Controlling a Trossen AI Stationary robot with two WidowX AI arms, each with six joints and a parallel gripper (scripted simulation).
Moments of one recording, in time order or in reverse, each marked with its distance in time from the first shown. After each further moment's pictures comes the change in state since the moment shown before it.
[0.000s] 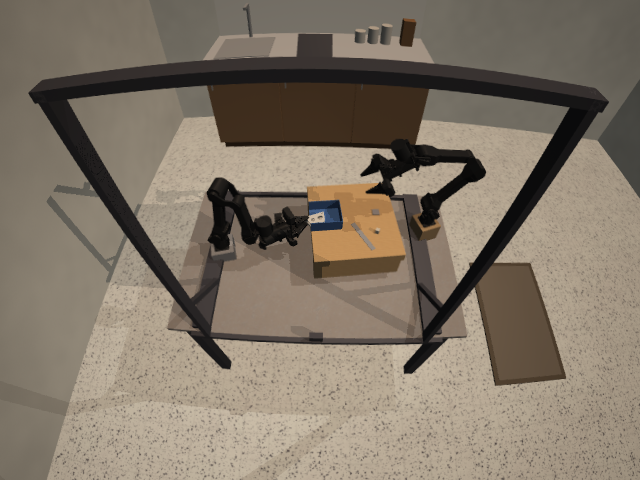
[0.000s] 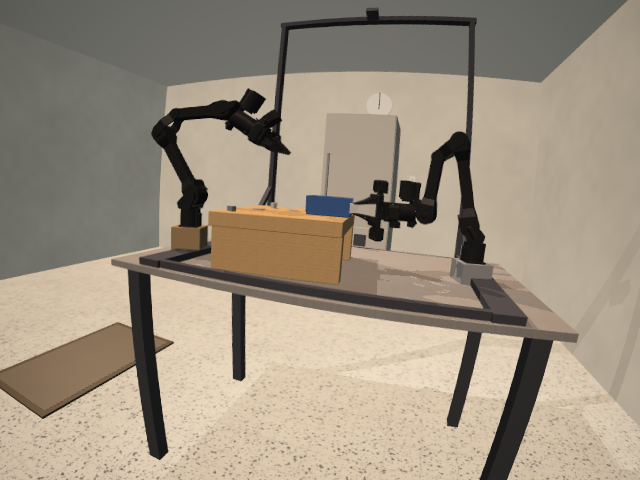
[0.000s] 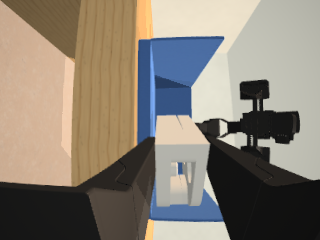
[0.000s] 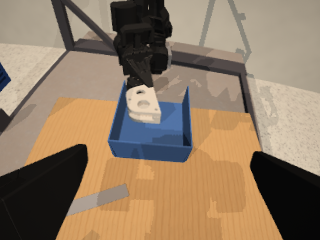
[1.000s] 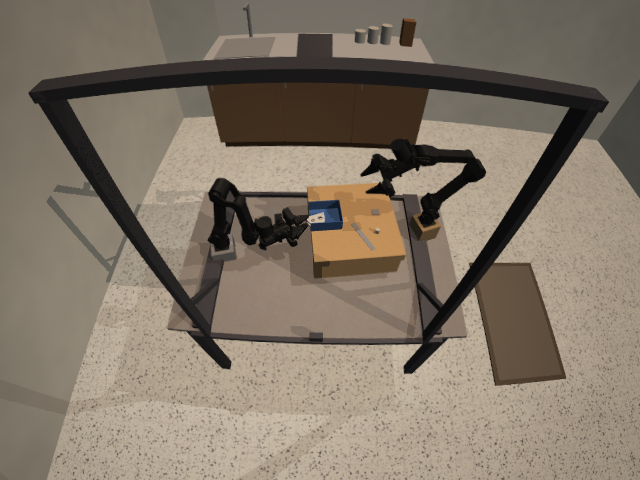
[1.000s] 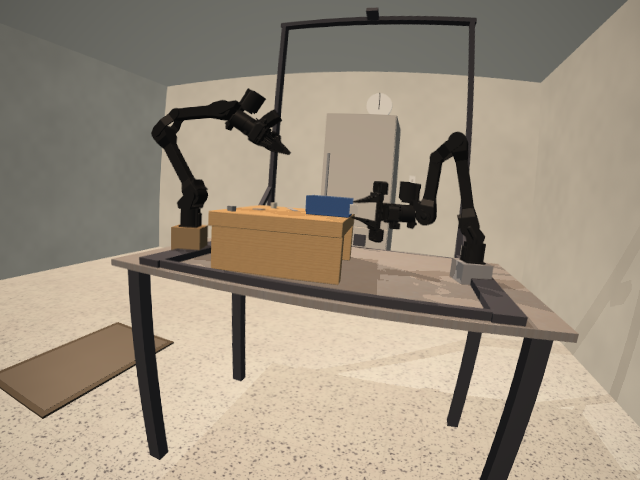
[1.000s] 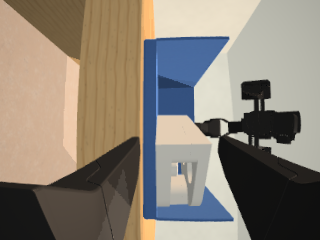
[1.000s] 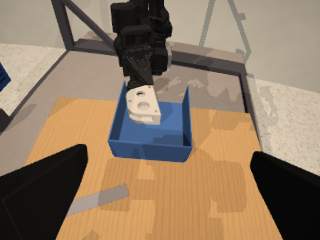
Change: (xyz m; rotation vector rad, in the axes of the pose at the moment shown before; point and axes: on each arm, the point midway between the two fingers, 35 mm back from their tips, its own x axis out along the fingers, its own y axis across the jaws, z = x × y) left arm 0.000 0.003 0.000 0.000 0.000 0.000; right arm 0.000 0.000 0.000 0.000 0.000 0.000
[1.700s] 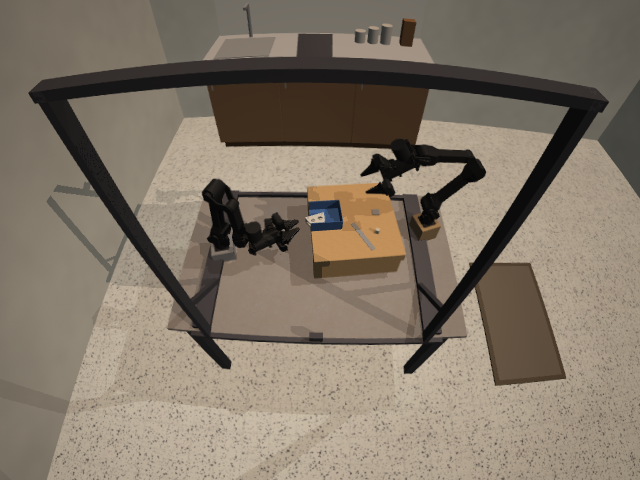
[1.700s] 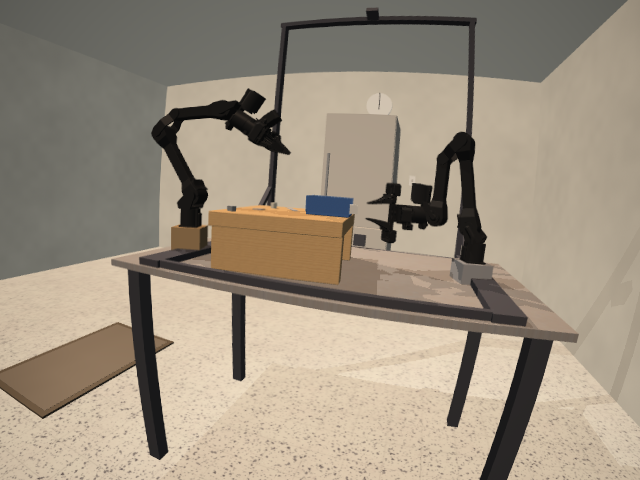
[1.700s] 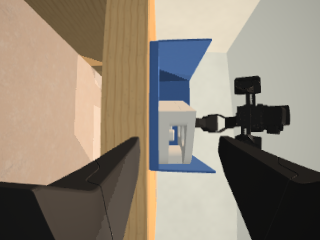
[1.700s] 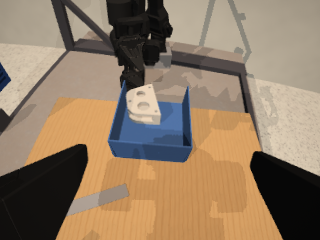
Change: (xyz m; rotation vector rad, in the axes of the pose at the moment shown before) left arm -0.046 0.001 -0.001 0.000 0.002 0.001; right arm 0.000 0.000 0.000 0.000 0.000 0.000
